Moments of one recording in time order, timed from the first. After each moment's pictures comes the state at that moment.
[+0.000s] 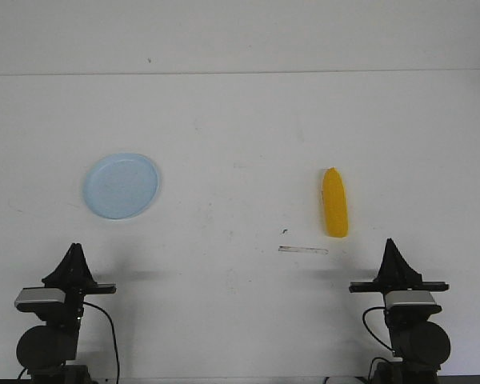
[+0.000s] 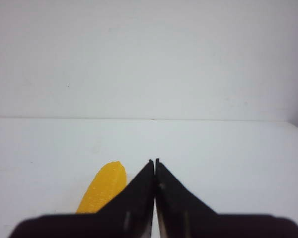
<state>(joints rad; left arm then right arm) -0.01 0.01 0.03 0.22 -0.05 -0.04 0.01 0.01 0.02 0.12 0.00 0.00</state>
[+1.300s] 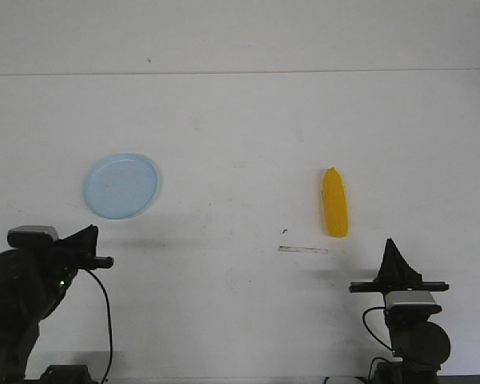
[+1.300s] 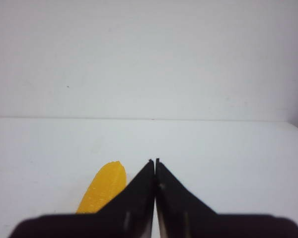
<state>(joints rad) -0.01 0.68 0.82 -0.48 0.22 -0.15 0.01 0.01 0.02 0.12 0.00 0.00</state>
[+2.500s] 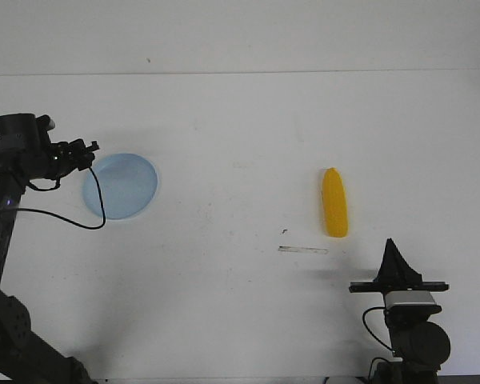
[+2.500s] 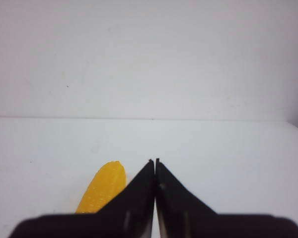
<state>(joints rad) 0.19 1.73 1.60 -0.66 0.34 -0.17 0.01 0.01 0.02 0.12 0.00 0.00</state>
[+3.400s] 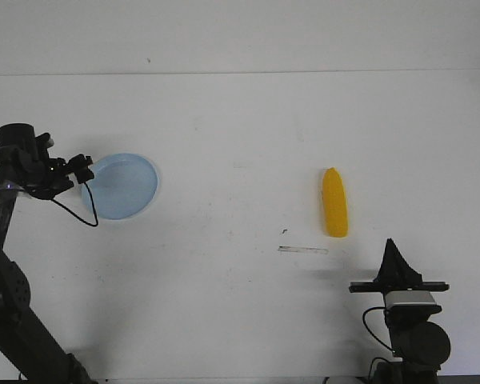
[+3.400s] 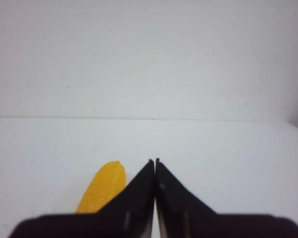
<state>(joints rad) 0.27 1.91 1.62 -0.75 0.33 -0.09 0.01 0.01 0.02 0.12 0.00 0.00</state>
